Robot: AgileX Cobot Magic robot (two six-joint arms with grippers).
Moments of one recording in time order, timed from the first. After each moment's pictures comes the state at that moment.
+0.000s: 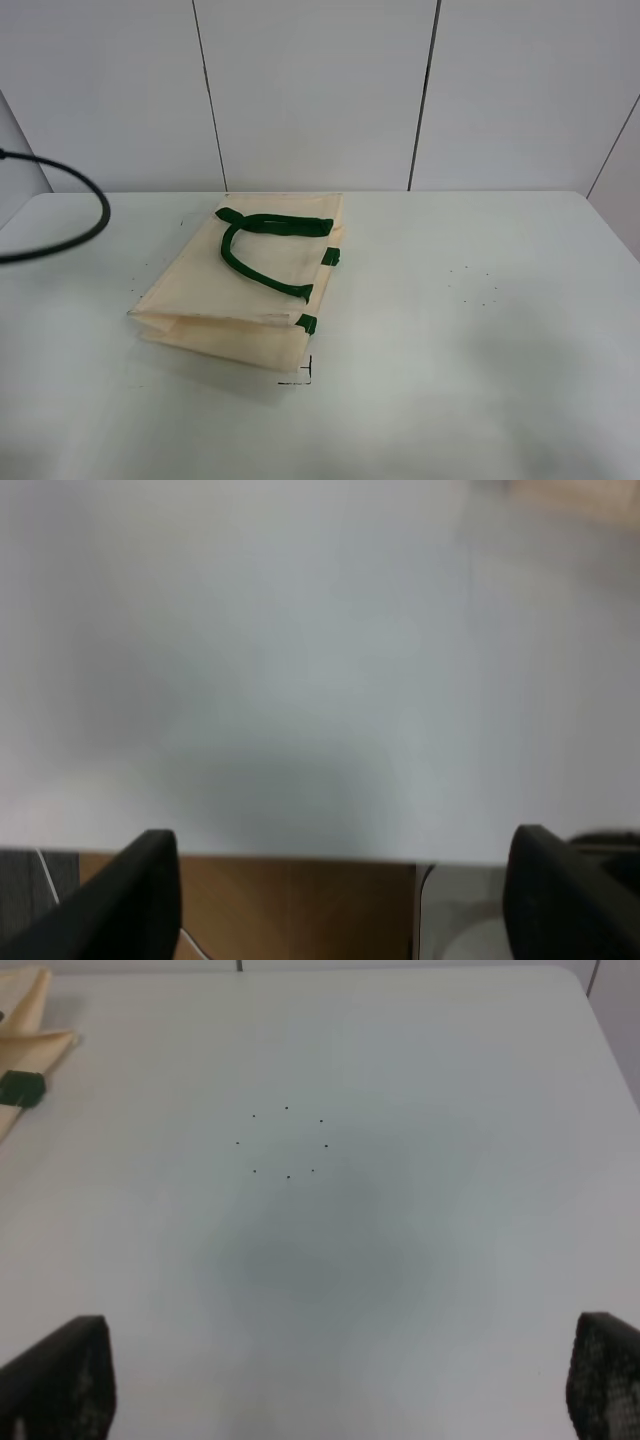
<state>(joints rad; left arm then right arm) -0.03 0.94 -0.87 0.15 1.17 -0.07 0.04 0.00 -0.50 -0.01 1.03 0.02</state>
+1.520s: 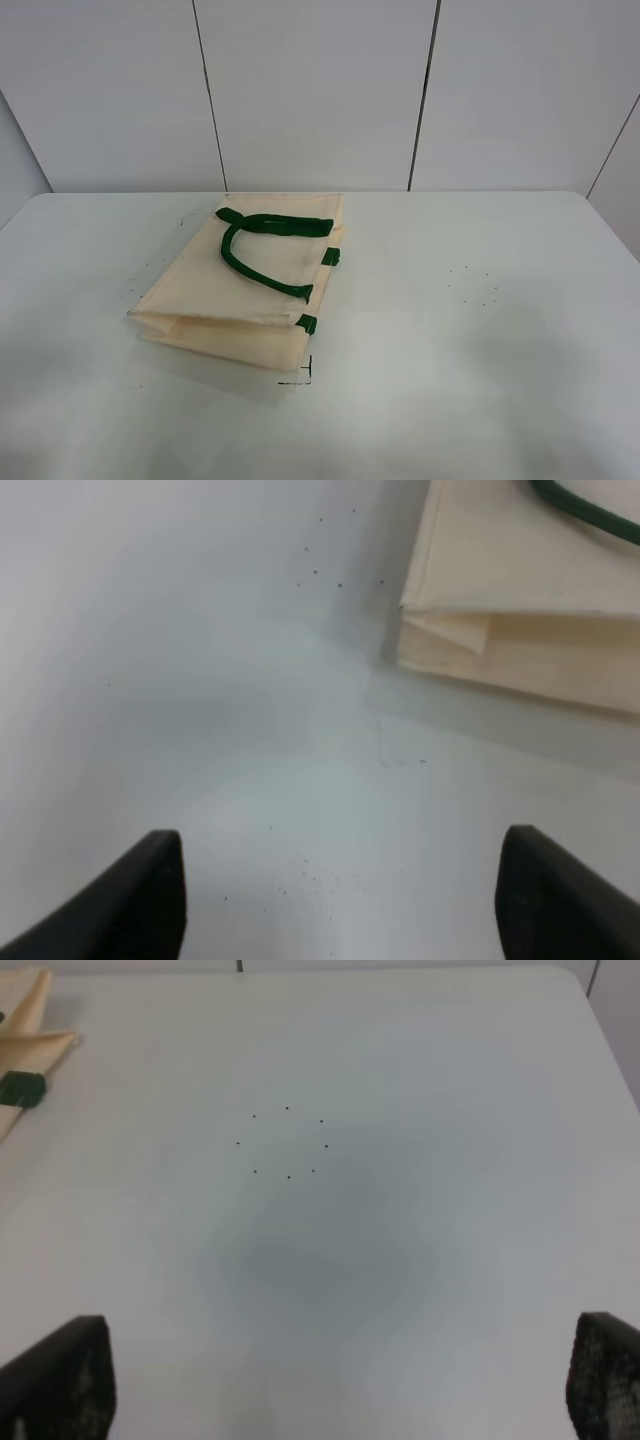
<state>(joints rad) -0.03 0.00 -0.49 0.07 1.05 -0.07 0.04 0.00 -0.50 -0.01 1.03 0.02</state>
